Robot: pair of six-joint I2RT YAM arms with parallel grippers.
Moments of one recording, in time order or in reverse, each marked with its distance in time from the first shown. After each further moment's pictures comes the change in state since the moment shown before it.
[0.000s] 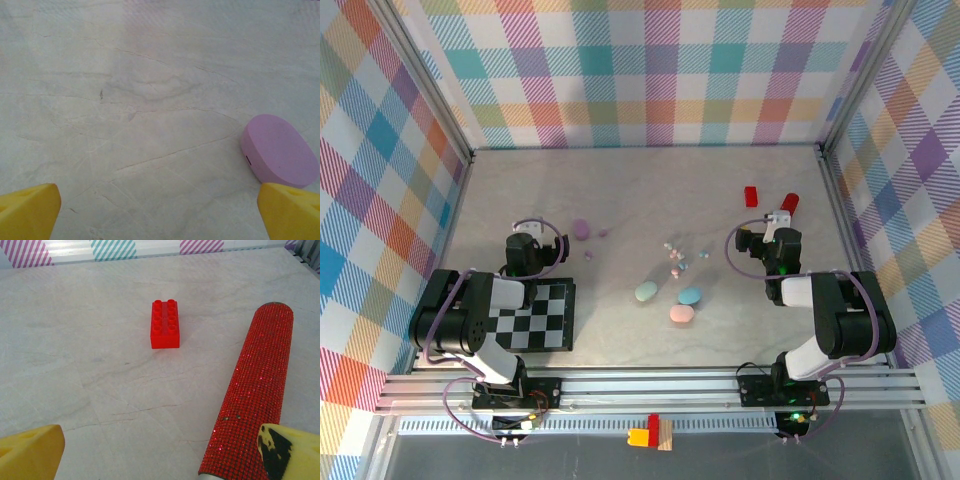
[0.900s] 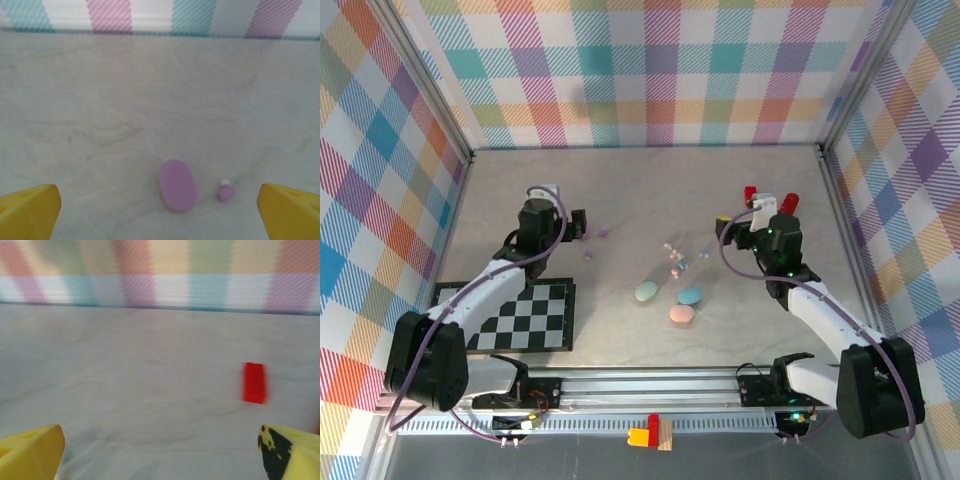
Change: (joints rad) left arm -0.238 -0.262 0.404 -0.771 -0.176 -0.130; right arm 0.217 -0.413 0.148 -0.481 -0.134 0.006
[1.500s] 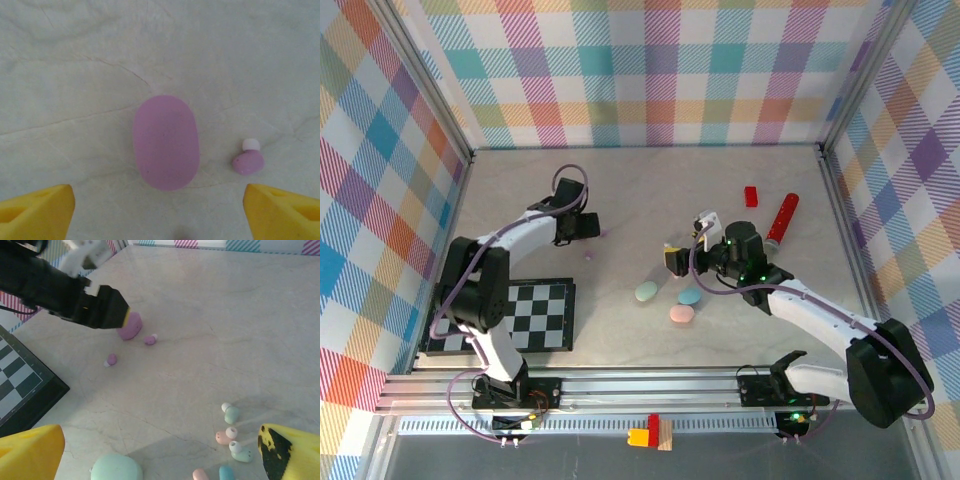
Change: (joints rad) left arm -0.003 0.489 0.389 -0.424 0.087 -0.210; right arm 0.282 0.062 0.043 -0.075 -0.198 0.085
